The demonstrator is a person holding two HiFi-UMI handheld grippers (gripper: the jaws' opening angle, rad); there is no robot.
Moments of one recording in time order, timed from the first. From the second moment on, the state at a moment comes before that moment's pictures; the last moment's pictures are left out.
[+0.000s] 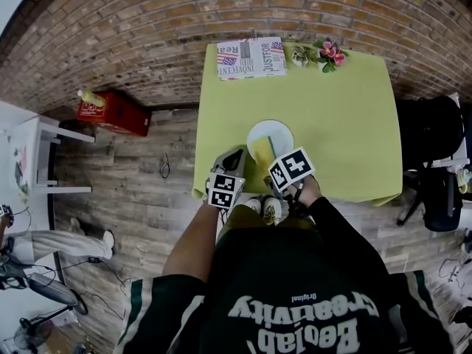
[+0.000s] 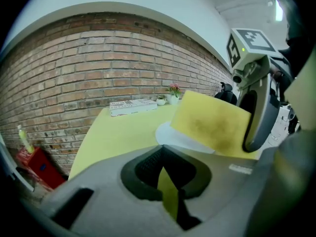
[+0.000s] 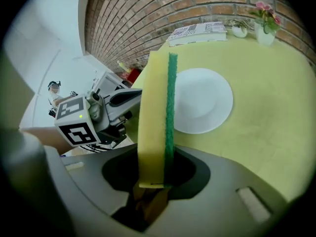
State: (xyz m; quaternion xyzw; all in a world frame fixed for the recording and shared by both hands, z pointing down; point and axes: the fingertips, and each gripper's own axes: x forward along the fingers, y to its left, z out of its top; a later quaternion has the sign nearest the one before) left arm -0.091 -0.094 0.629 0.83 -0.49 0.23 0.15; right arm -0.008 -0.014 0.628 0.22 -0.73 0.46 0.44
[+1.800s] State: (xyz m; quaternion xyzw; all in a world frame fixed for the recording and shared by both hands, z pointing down) left arm -0.093 -0.094 0.628 0.83 -0.48 0.22 0.16; right arm 0.022 -0.074 0.640 0.27 -0.68 0.55 0.40
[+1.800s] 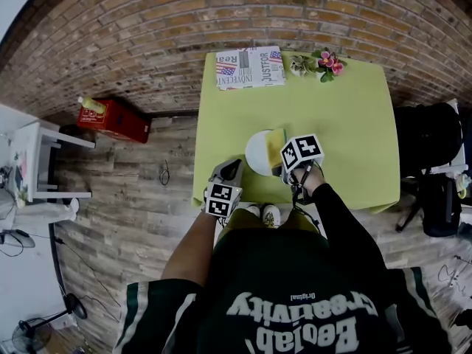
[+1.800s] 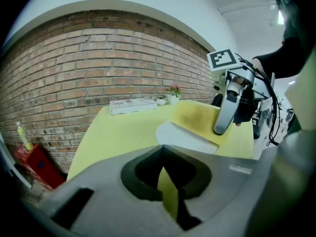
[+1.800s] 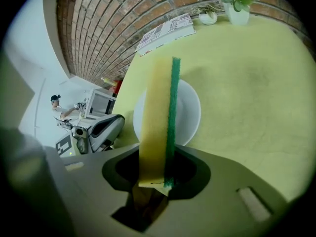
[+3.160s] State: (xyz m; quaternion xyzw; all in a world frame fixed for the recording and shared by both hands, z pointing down) left arm -0.093 -0.095 0.626 0.83 -0.49 0.21 0.16; right arm -0.019 -0.055 0.634 0.21 -0.71 0.52 0.43
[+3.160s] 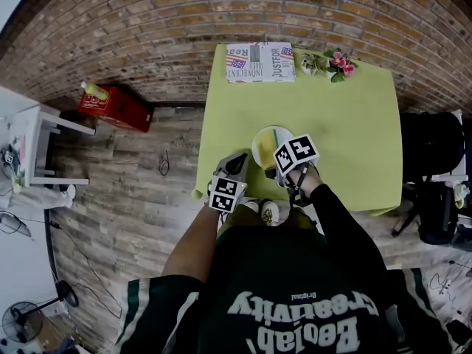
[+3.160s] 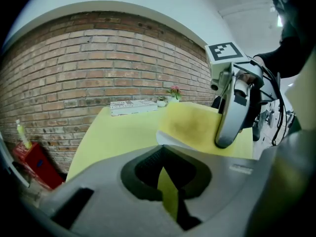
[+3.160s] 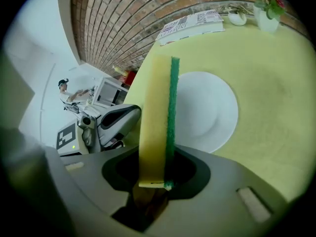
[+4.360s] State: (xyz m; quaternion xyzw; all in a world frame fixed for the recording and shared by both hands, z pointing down) left arm -0.093 -0.093 0.629 0.83 -0.48 0.22 0.17; right arm 0.032 -0.046 0.645 0.24 -0.68 0.55 0.42
